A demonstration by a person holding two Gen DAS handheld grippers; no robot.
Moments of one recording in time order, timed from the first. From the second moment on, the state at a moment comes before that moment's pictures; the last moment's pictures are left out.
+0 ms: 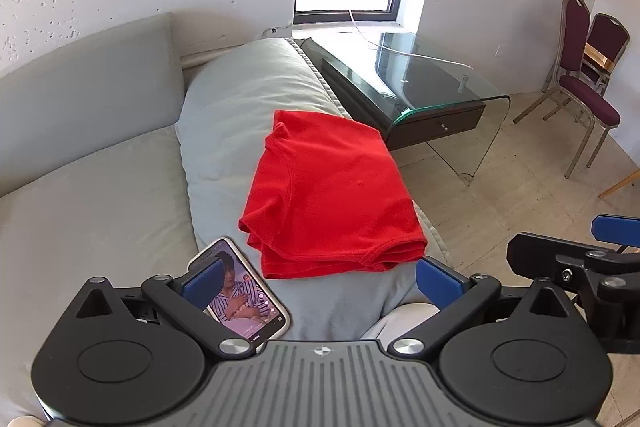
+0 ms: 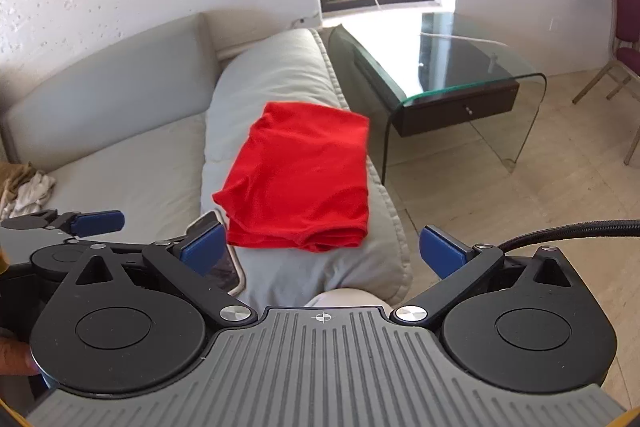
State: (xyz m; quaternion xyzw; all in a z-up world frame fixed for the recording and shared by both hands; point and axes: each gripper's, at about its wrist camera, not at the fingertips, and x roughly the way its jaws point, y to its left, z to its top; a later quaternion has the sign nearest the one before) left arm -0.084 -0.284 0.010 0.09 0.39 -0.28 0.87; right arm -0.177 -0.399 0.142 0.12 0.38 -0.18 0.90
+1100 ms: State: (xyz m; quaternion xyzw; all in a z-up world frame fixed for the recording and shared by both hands) left arm -0.085 -0.291 0.010 0.09 0.40 -0.29 0.86; right arm -0.186 -0.404 0.140 0.13 0.38 -0.19 0.90
